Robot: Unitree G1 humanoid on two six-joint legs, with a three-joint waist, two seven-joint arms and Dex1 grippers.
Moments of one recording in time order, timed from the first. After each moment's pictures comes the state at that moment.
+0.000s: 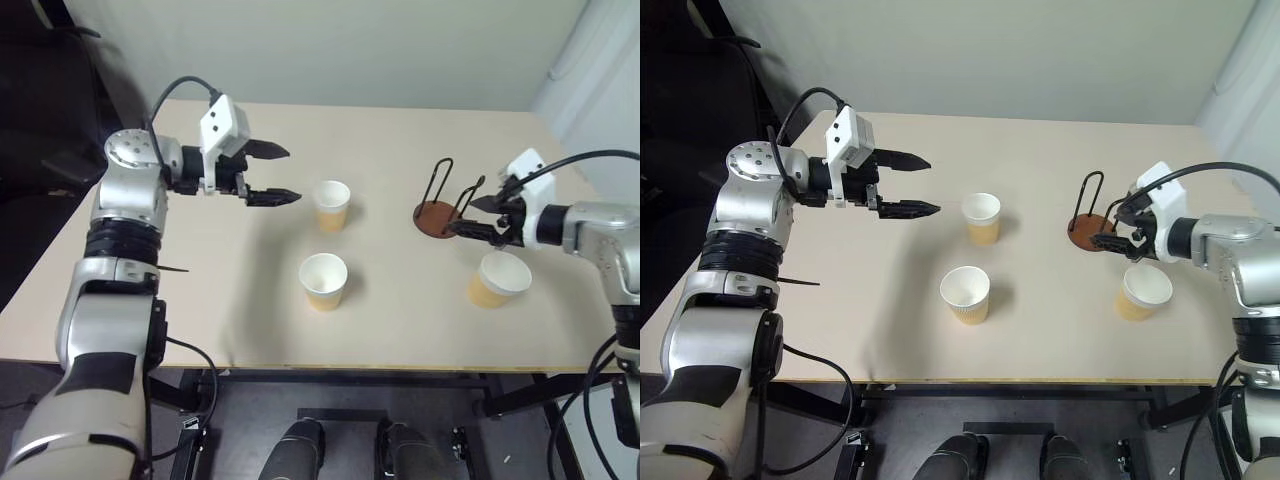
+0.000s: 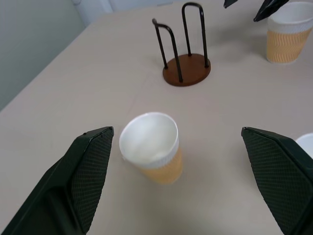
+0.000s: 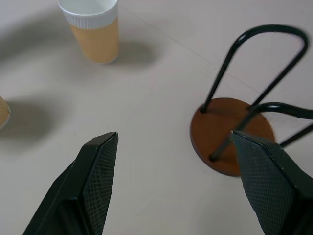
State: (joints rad) left arm -1.16 0.66 -0.06 0.78 -0.15 0.05 -1.39; right arm -0.71 -0.81 0.01 0.00 0.32 0.88 0.85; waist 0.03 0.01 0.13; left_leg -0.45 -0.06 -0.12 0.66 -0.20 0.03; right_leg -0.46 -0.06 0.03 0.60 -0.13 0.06
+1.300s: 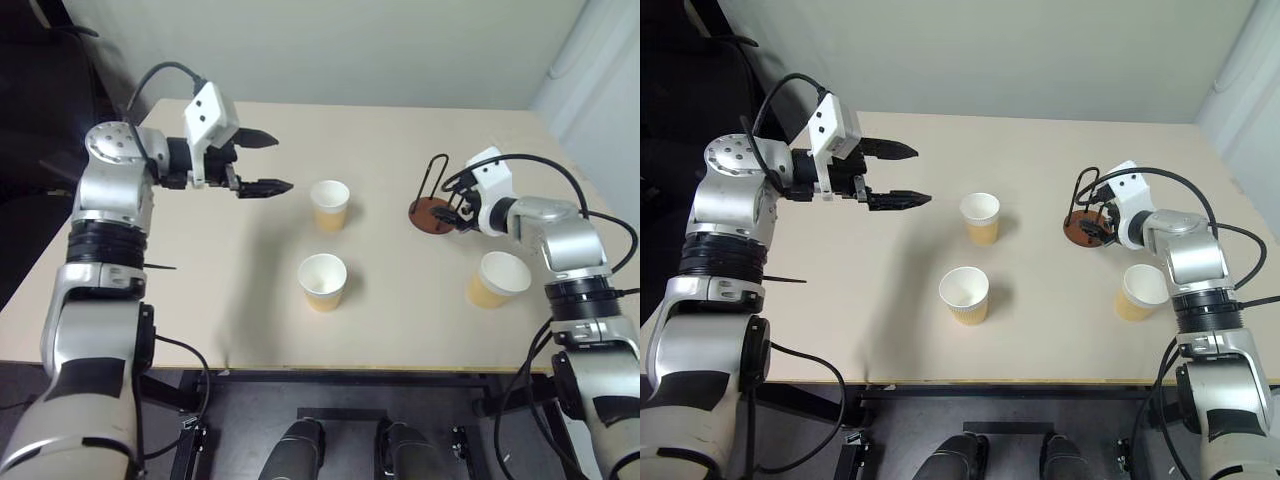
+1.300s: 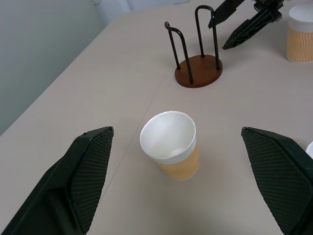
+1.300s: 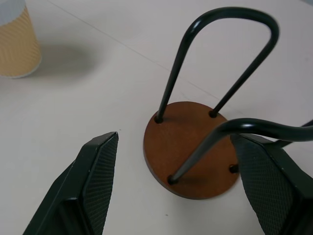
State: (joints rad) left arm -1.13 0.71 -0.05 0.67 -0.17 0.12 -1.32; right arm -0.86 -0.60 0.07 0.31 0.11 0.70 0.64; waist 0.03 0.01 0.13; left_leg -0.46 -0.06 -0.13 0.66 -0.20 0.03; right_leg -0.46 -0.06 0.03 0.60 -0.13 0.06
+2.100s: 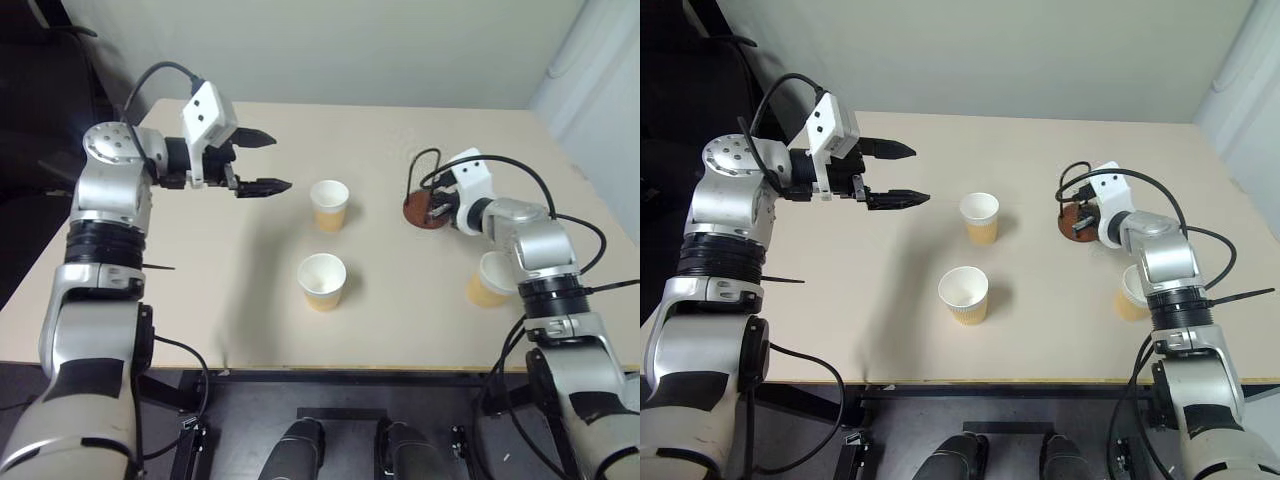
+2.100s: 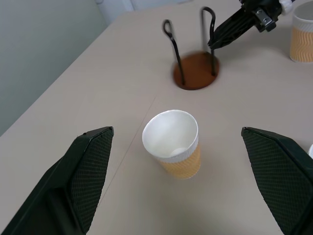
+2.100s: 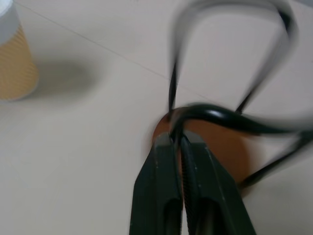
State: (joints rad) left arm -1.13 0.71 -0.05 0.67 -0.17 0.12 -1.32; right arm -0.88 -0.48 0.05 0.34 0.08 0.70 0.53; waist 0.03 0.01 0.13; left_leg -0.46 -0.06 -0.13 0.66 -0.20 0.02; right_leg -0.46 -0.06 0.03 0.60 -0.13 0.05
